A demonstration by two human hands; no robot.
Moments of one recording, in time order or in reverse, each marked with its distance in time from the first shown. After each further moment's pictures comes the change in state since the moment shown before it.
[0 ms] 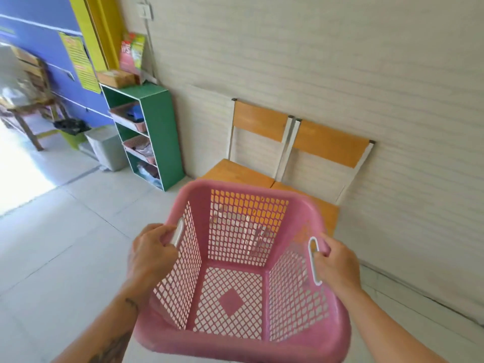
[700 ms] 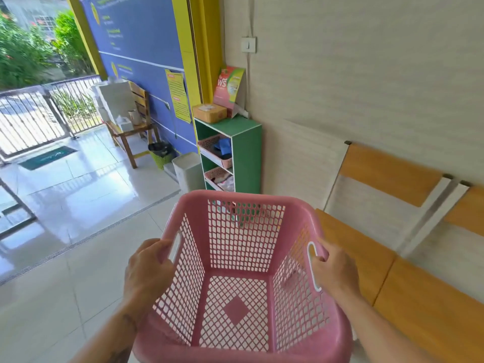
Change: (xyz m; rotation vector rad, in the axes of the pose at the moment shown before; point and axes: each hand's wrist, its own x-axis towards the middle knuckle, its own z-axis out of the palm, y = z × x) left_hand 0.311 -0.170 -0.117 0.105 0.216 -0.219; right_hand 0.169 -0.344 0.268 0.146 -0.196 -0.299
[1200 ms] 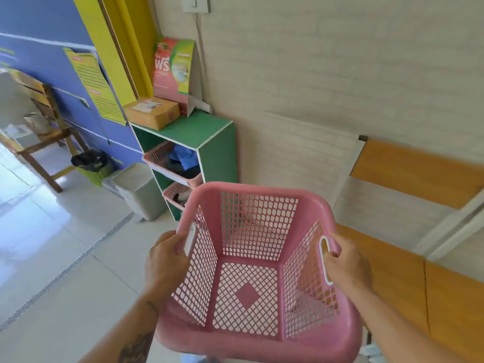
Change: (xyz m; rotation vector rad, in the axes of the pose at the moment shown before) left_hand 0.353 0.026 0.206 -0.044 -0.245 0.246; right_hand 0.248 -0.032 0.142 -0.055 0.136 0.361
